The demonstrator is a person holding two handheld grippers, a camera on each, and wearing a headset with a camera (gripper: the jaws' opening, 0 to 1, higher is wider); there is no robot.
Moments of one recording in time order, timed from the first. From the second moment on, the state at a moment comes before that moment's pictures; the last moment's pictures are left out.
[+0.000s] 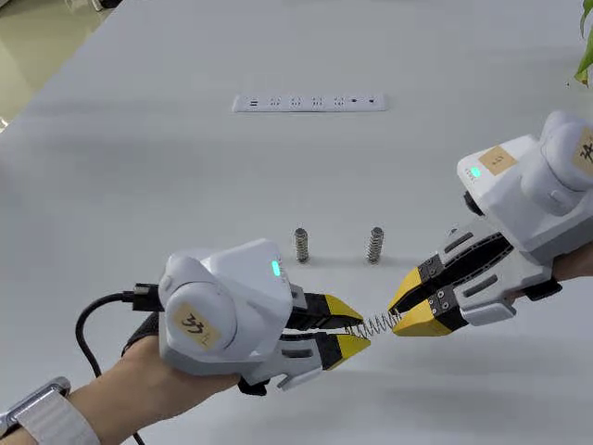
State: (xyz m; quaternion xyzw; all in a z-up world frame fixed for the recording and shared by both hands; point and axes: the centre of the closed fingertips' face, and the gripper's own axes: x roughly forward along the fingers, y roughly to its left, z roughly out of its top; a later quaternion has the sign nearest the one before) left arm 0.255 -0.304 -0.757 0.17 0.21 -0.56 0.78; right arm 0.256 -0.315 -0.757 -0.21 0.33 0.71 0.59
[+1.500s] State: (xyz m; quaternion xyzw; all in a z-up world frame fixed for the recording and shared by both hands) left arm 0.259 -0.313 -0.762 0.16 0.24 -0.57 0.77; right arm 0.255 -0.305 -0.739 -0.38 0.29 0.69 0.54
